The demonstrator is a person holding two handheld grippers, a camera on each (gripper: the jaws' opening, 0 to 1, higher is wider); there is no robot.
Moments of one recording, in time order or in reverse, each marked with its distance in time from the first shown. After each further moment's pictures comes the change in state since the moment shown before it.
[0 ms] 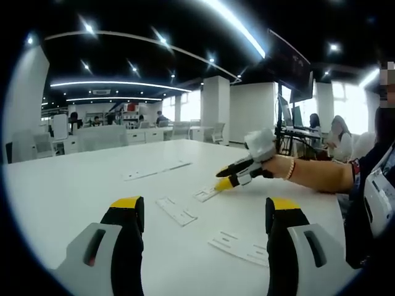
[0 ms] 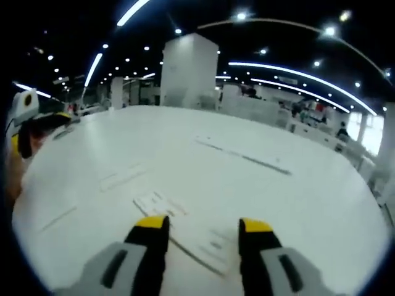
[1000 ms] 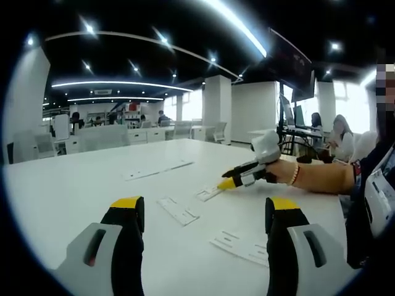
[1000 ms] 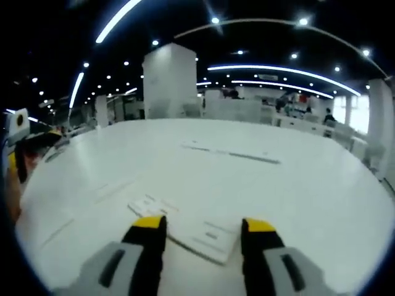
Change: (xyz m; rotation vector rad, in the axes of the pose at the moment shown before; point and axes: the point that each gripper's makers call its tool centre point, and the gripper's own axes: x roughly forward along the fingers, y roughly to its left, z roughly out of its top) left arm 0.002 0.002 -0.002 0.004 0.006 0.013; right arm -0.002 -0.008 -0.006 0.136 -0.060 -0.042
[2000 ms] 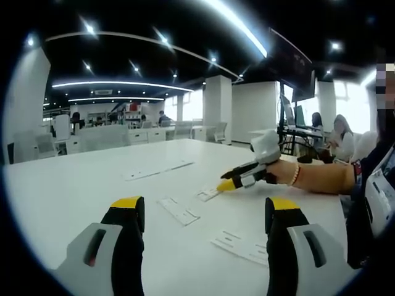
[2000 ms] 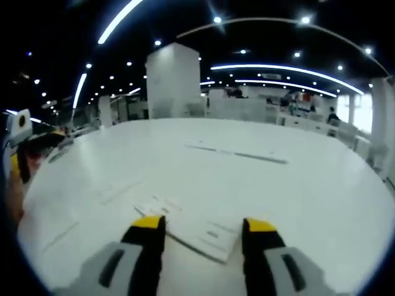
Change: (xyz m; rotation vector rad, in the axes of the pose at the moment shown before) left arm -0.002 0.003 0.001 0.000 0.000 0.005; right arm 0.001 0.013 0.000 -0.003 0.007 0.033
